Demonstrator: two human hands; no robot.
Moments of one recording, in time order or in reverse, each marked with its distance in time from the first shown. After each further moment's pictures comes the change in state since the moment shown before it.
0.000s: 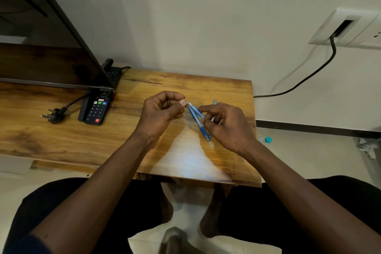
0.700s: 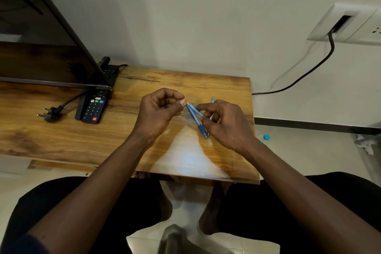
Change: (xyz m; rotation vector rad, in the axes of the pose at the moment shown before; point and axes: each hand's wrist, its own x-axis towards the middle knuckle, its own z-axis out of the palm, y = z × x) left_hand 0.000 -0.003 -0.001 0.115 -0.001 0.108; right_hand -0.002 -0.003 -0.002 -0.075 0.001 -0.020
